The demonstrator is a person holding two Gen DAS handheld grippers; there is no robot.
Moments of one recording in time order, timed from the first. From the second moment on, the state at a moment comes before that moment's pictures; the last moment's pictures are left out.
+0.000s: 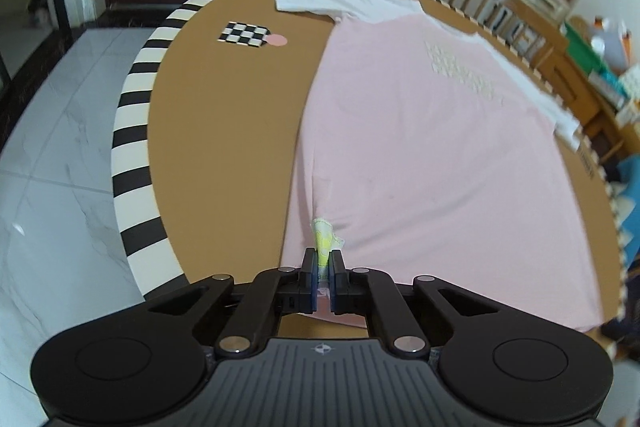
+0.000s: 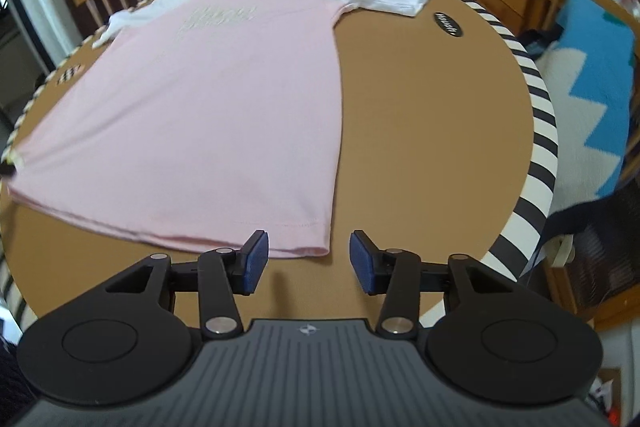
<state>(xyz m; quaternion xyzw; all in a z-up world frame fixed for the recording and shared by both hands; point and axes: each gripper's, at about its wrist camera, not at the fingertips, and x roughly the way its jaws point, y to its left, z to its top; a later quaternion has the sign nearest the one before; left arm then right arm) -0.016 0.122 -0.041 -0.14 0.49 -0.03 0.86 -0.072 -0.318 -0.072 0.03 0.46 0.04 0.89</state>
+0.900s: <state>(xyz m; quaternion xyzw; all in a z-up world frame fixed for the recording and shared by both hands) -0.027 0.174 -0.078 -0.29 0.52 0.01 0.80 -0.062 -0.318 -0.073 0.04 0.50 0.04 0.86</state>
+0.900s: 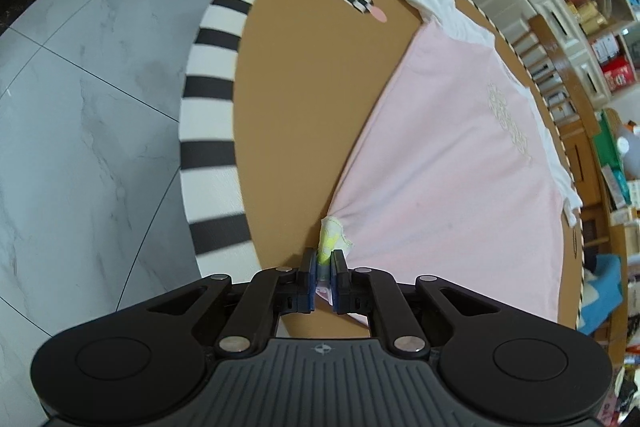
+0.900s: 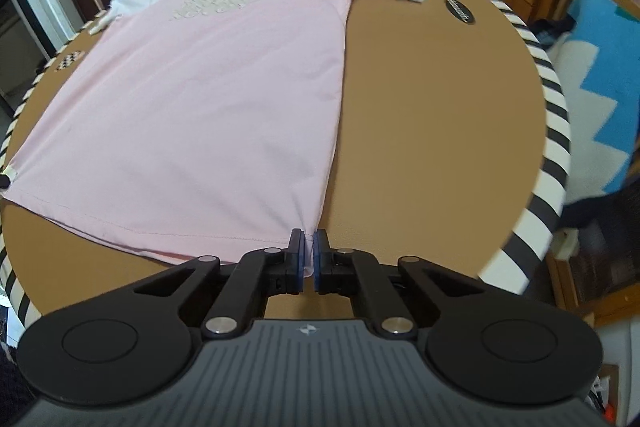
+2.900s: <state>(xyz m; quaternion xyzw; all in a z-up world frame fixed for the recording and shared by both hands) 0.085 0.146 0.011 0.09 0.43 -0.21 0.87 0.013 -0.076 -0.016 0.06 0.43 -0.09 0.89</state>
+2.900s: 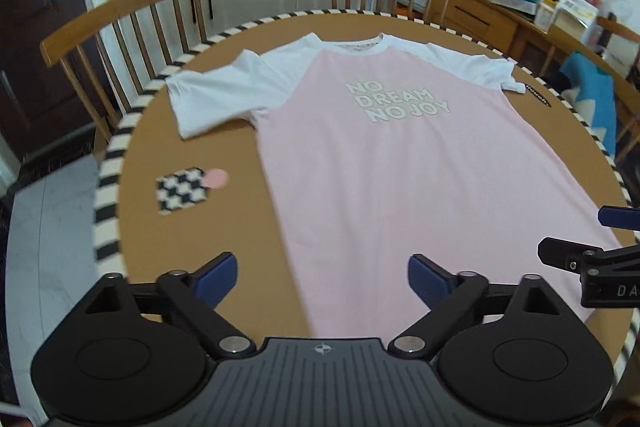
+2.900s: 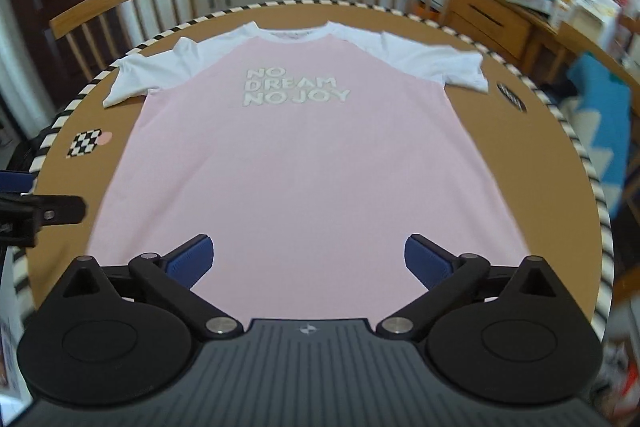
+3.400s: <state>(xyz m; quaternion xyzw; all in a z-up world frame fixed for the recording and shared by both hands) 0.195 0.183 -0.011 0.16 0.42 -0.31 0.84 0.069 -0.003 -0.030 0.11 0.36 -0.20 0.91</state>
